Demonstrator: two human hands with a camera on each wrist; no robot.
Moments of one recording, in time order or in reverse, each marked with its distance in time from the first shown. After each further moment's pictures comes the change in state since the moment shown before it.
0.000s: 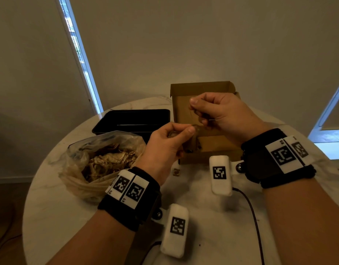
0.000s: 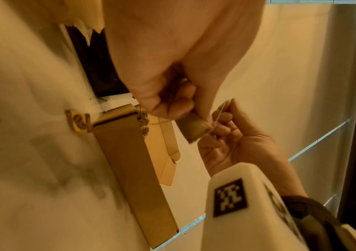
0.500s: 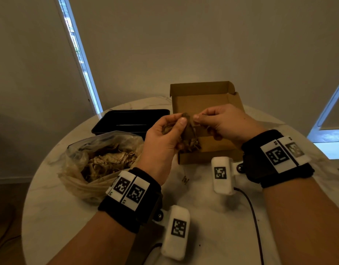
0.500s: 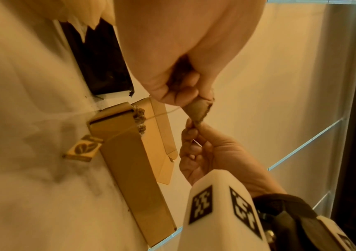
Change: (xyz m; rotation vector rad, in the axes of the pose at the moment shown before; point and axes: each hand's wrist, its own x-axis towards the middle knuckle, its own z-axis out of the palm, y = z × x) left_hand -0.001 0.004 0.002 -0.117 0.057 0.097; right_hand 0.000 0.015 -0.006 -0.226 0.043 0.247
